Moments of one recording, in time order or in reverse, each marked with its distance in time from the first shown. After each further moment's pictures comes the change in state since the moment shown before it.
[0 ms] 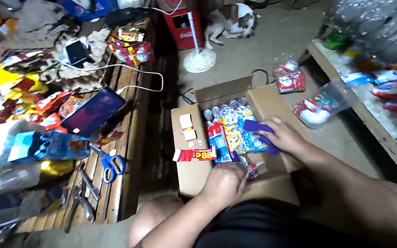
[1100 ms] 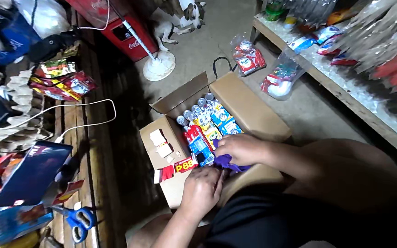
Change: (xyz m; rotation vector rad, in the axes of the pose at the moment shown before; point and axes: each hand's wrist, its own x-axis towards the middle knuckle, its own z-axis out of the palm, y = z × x) left_hand 0.017 -0.010 0.013 0.161 0.106 0.109; right_hand -0.020 -0.049 -0.009 0.071 -0.416 -0.359
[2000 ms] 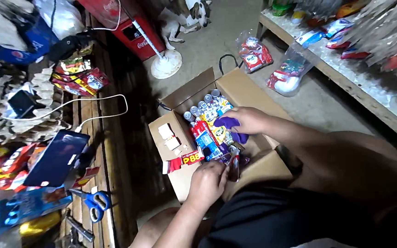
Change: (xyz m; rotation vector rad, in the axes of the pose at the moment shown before) left_hand -0.017 0.001 -0.001 -0.085 -0.172 -0.123; right_hand 0.014 0.050 -0.004 -0.011 0.282 0.256
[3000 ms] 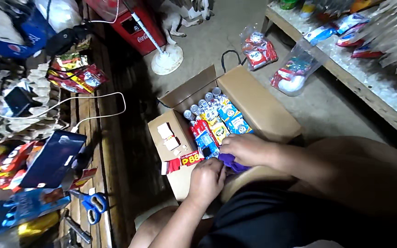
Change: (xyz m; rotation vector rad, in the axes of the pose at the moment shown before) left_hand 0.019 -0.001 0.005 0.043 0.069 -0.037; right_hand -0.027 -0.057 0.008 -0.052 -0.325 -0.191
